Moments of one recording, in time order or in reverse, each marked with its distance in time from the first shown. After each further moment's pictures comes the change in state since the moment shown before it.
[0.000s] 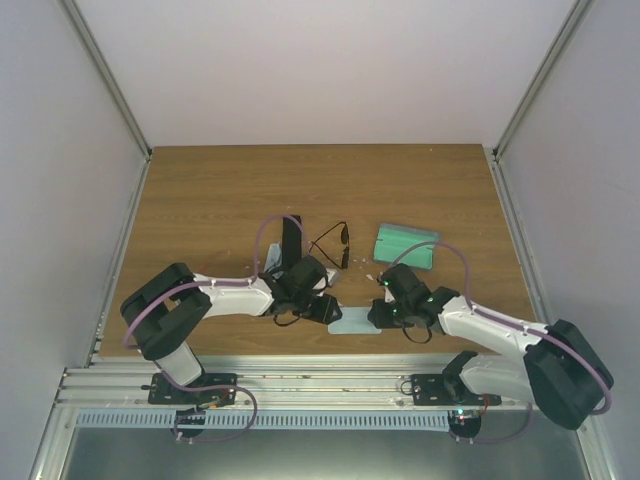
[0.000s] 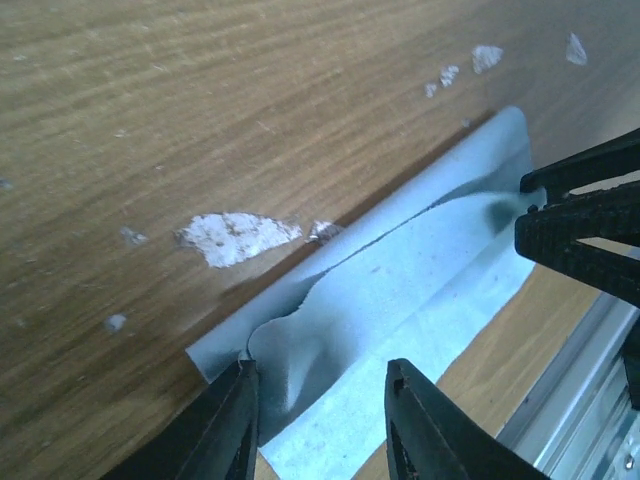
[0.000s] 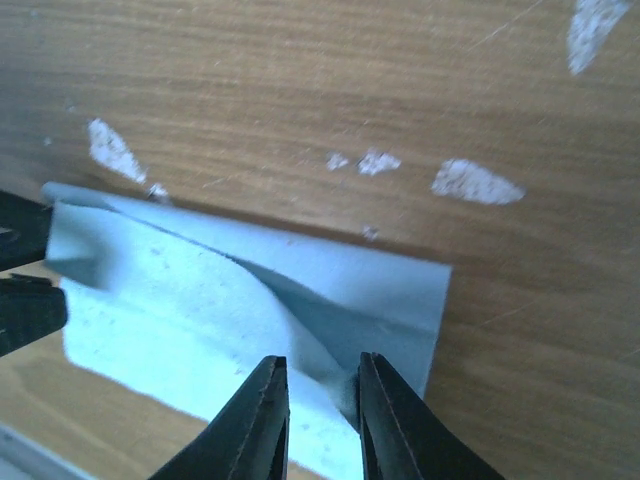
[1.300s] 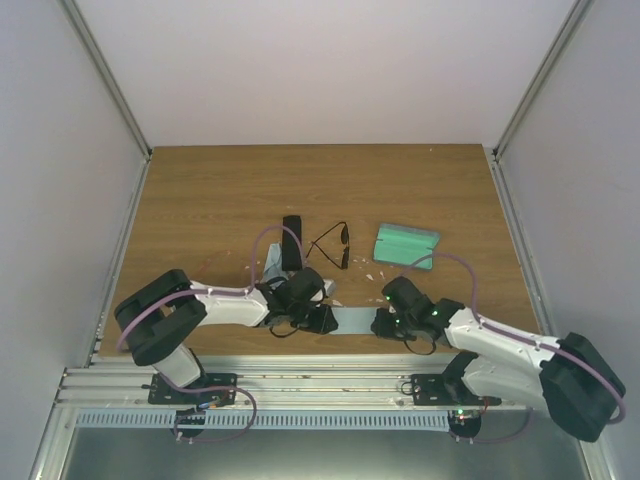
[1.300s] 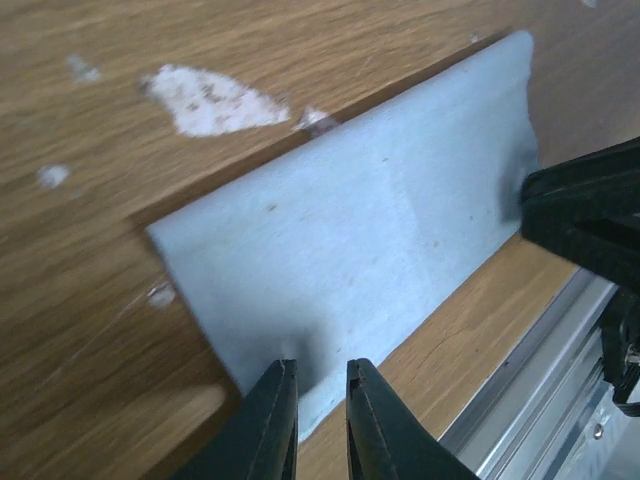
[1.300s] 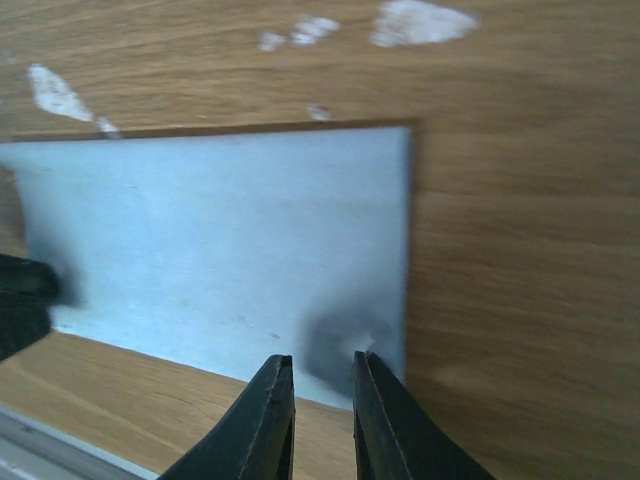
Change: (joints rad) left arm -0.047 -0.030 -0.097 0.092 0.047 -0.116; right arm 0.082 -0.100 -0.080 -0.005 0.002 0.200
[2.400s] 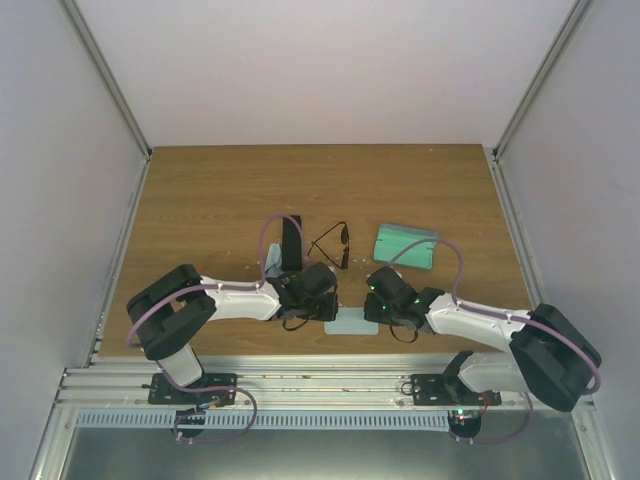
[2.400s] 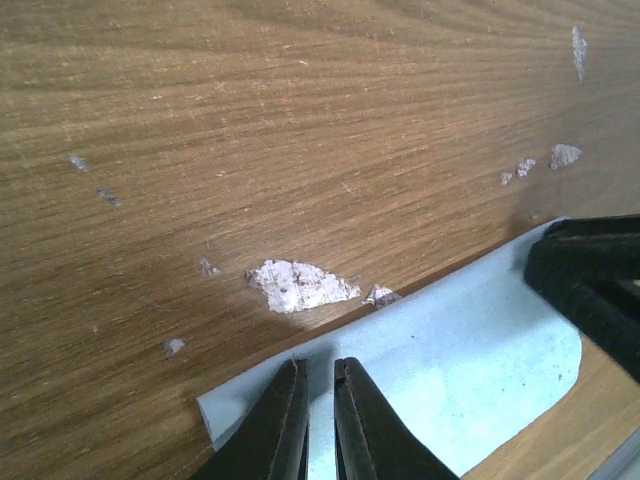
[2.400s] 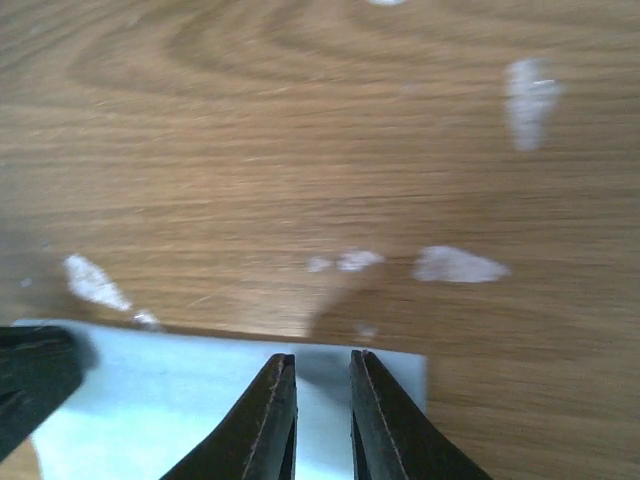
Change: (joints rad) left arm -0.022 0.055 0.119 -0.097 -0.266 -0.086; right arm 0.023 0.199 0.096 0.140 0.167 0.044
